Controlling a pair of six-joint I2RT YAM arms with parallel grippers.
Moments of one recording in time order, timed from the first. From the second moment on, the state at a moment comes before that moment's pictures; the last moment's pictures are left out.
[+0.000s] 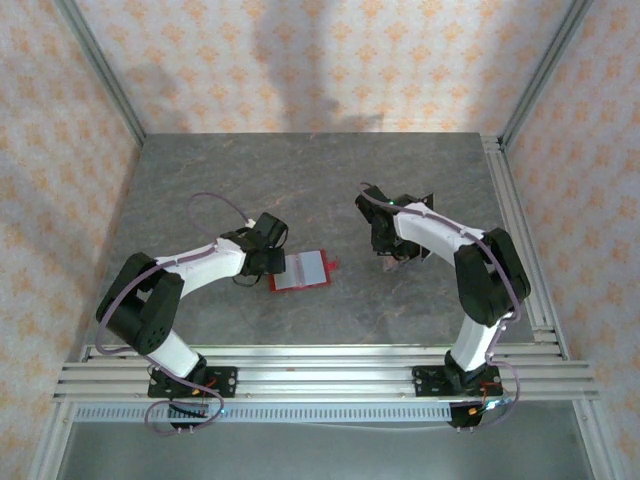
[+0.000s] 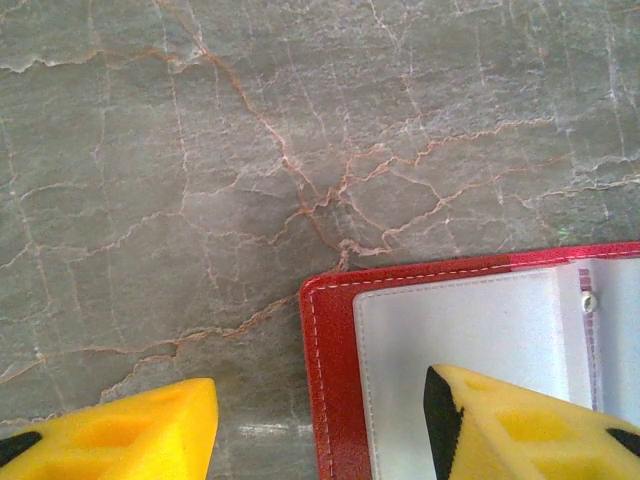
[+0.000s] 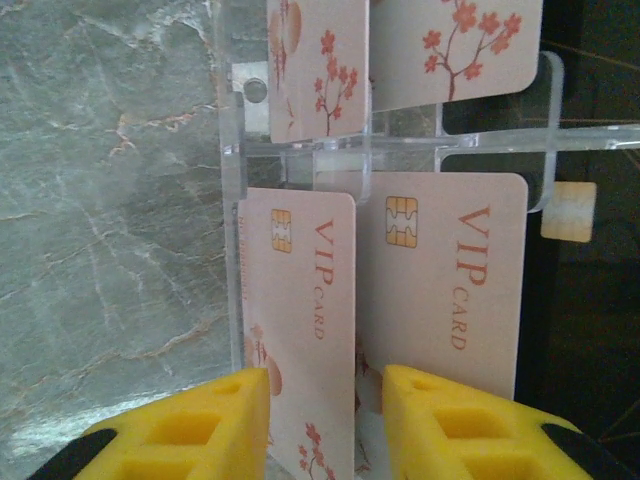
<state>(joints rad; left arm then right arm) -0.49 1.58 0.86 -0.48 -0.18 -0.62 0.52 1.76 1.24 -0.93 0.32 0.60</state>
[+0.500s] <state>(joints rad) -0.49 1.58 0.86 -0.48 -0.18 -0.62 0.51 1.77 1.23 -0.91 0.29 0.60</state>
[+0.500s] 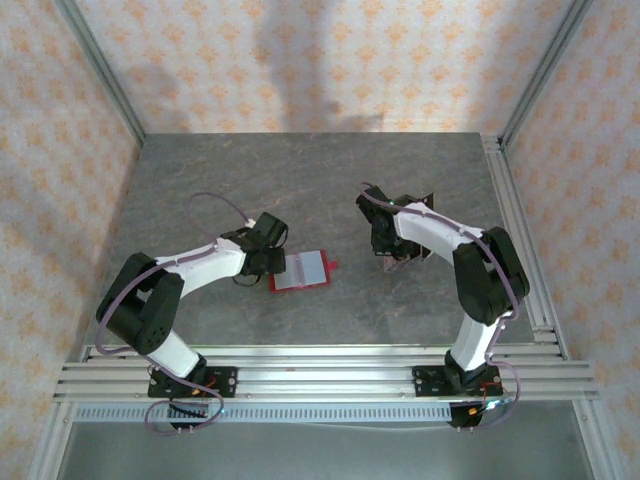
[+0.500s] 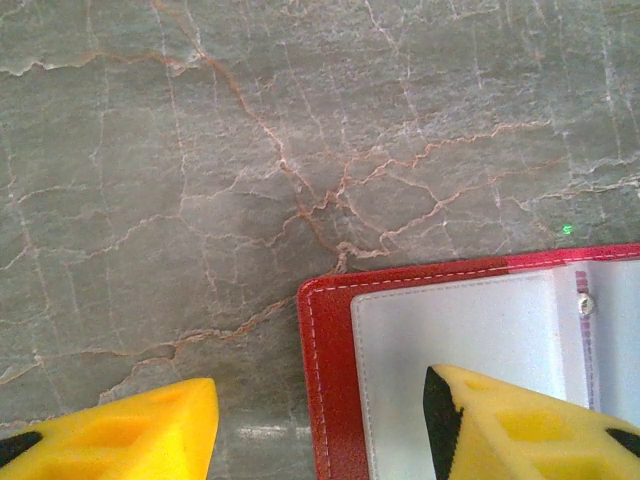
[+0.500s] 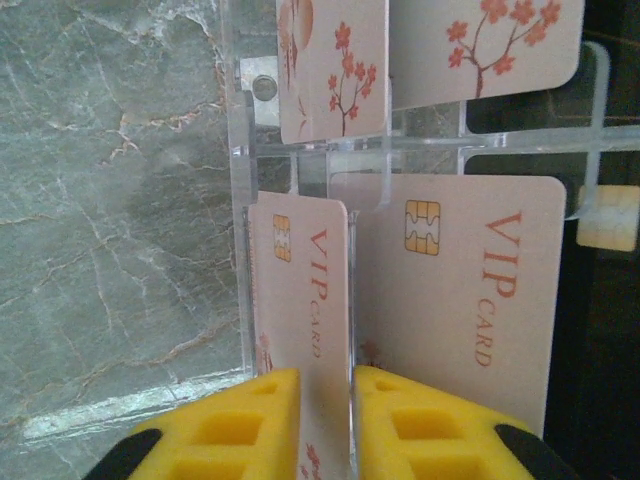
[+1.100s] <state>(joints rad) -0.49 1.58 0.86 -0.48 -0.18 -0.62 0.50 1.75 1.23 -0.90 0.25 0.60</state>
